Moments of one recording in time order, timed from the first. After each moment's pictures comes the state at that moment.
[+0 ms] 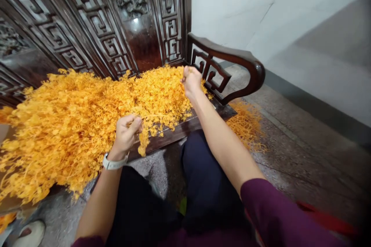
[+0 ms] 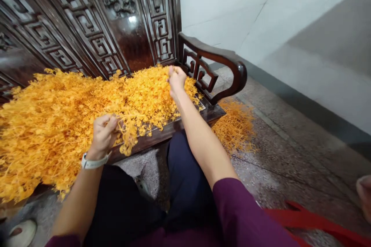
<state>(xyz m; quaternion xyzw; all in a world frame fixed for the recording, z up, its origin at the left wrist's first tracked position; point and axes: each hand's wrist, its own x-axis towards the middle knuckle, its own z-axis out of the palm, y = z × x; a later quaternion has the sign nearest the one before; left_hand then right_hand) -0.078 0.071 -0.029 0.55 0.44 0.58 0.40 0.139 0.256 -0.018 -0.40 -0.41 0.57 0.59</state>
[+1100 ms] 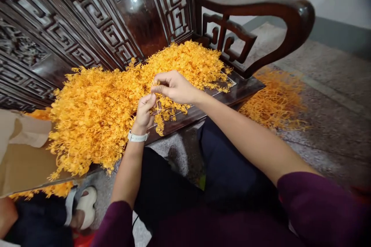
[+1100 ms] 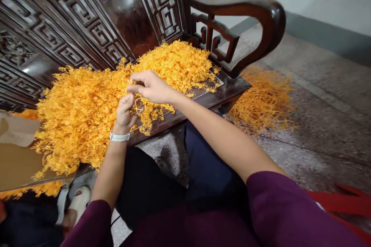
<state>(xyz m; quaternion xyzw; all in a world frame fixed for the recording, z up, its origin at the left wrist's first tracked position) -0.042 0.091 -0.031 0.49 0.41 0.54 0.55 0.121 0.156 -0.008 -0.15 -0.71 0.51 0.46</state>
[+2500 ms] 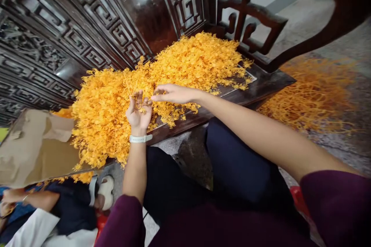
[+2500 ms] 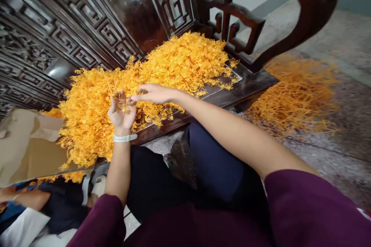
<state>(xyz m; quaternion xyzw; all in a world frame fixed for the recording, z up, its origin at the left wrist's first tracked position) -0.099 0.093 -0.036 0.29 0.35 0.71 0.54 0.093 0.183 -0.037 -0.20 -0.74 0.58 0.28</state>
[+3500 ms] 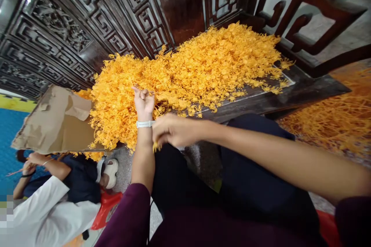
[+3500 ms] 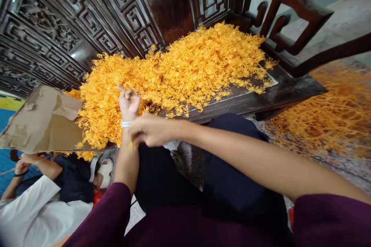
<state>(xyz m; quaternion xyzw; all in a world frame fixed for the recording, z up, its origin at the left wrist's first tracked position) -0.154 0.102 -0.034 0.15 0.37 0.81 0.43 0.045 0.073 -0.018 0.12 -0.81 0.53 0.24</state>
